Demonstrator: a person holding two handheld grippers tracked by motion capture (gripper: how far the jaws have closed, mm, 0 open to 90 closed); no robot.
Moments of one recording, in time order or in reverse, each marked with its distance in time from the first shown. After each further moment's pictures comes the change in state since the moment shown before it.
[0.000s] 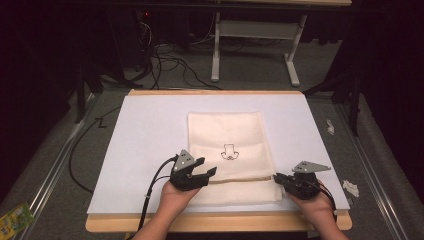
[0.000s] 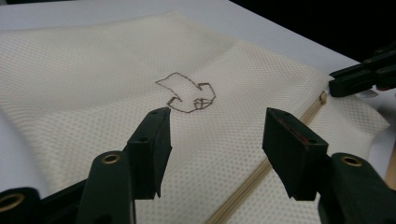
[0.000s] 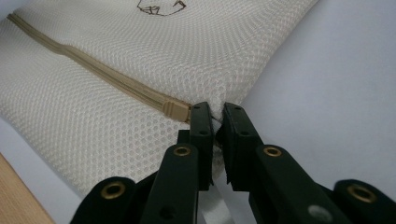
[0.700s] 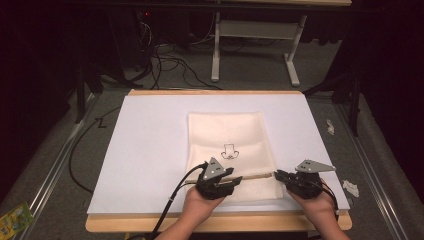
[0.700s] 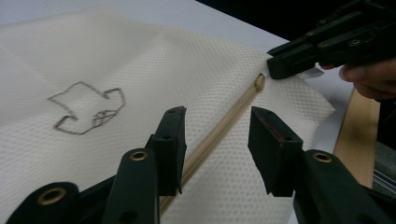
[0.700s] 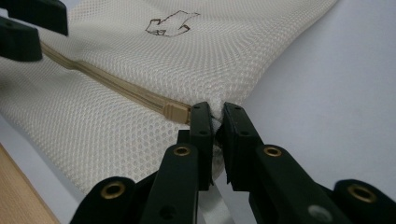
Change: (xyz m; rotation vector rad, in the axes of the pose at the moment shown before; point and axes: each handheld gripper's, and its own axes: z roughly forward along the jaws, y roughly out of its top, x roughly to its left) left arm -0.063 0.005 0.041 0.031 -0.124 0.077; right arm 0.002 0.006 -0.010 -0.069 0.002 -0.026
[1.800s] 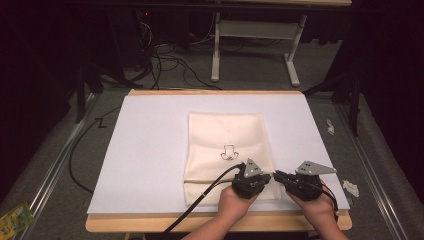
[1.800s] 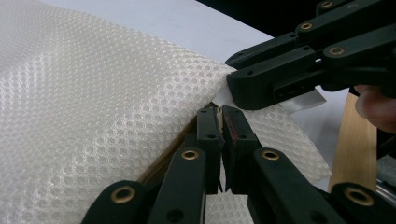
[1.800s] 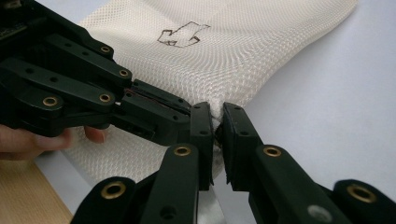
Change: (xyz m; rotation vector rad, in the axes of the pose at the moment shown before) left arm -0.036 0.011 0.078 0.044 -0.039 0.008; right arm 0.006 0.001 -0.004 -0.031 0.026 -0.025
